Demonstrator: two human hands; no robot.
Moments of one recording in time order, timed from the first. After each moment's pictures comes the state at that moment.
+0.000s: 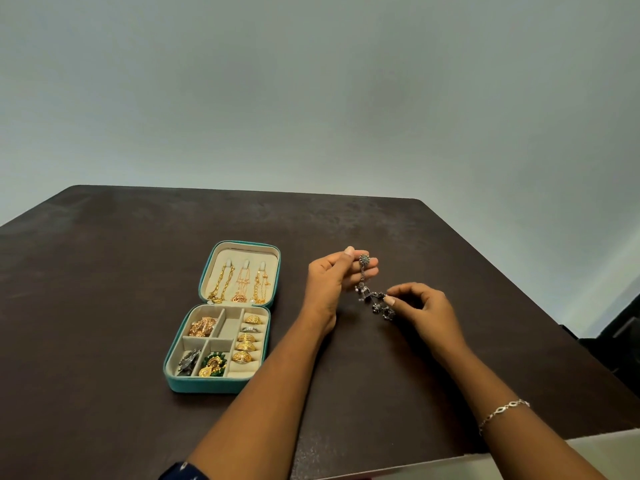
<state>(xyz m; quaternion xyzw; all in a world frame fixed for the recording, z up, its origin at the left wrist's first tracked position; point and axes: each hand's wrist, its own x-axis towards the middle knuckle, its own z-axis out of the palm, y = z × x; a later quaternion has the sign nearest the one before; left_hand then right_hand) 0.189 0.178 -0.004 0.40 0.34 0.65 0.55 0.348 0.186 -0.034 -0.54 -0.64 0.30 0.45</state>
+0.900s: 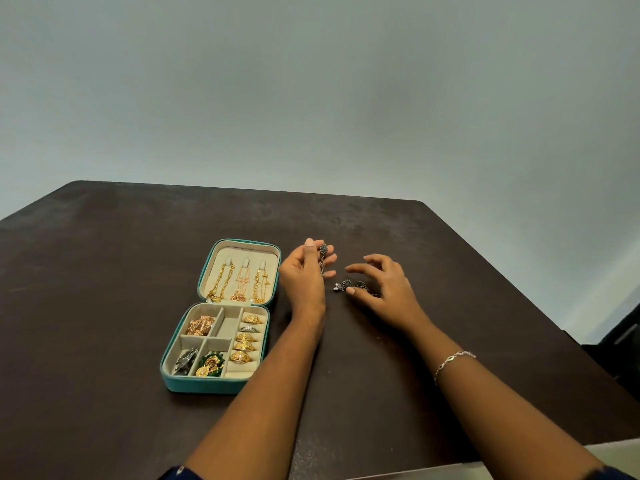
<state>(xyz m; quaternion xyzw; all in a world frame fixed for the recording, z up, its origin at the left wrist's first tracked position) 0.178 0.186 -0.008 0.27 0.43 0.77 0.38 0.313 0.220 -0.029 -0.50 -0.82 0.11 0.27</state>
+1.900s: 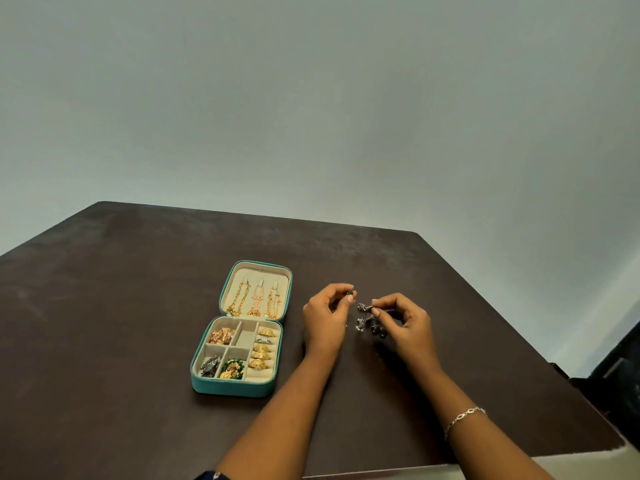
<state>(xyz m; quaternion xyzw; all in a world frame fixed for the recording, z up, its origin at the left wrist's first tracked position) 0.182 0.161 -0.029 0.47 0.48 0.67 0.31 0.316 0.167 -0.017 -0.43 -0.70 0.24 0.51</state>
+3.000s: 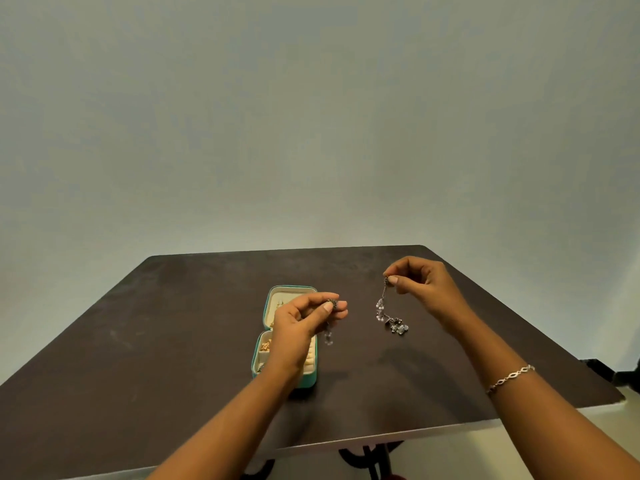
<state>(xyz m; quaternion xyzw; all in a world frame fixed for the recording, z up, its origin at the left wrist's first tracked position) 0.112 0.033 0.046 0.48 0.36 0.67 0.44 0.311 0.109 0.086 -0.36 -0.72 0.32 0.49</state>
